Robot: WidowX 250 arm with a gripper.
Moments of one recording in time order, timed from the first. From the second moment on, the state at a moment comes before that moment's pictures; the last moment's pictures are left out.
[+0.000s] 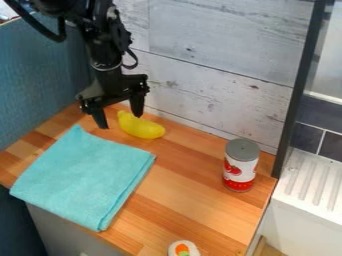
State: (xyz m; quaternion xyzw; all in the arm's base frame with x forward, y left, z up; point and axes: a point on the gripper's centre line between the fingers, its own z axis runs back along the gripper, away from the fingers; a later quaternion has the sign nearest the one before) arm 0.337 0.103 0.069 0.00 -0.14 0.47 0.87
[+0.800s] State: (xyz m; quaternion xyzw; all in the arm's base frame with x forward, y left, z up) arm 0.360 0.115 0.040 -0.03 -0.16 0.59 0.79
